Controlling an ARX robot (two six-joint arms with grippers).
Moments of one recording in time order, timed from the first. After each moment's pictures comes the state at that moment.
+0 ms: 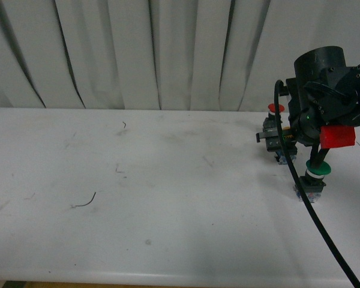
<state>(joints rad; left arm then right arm) 0.00 0.01 0.01 0.00 0.00 -0.01 0.15 2.41 1.59 0.10 0.29 0.00</state>
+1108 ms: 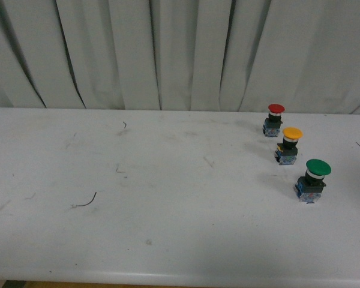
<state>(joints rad) 0.00 0.01 0.01 0.00 0.00 -0.01 0.00 1.04 0.60 0.36 0.00 0.04</state>
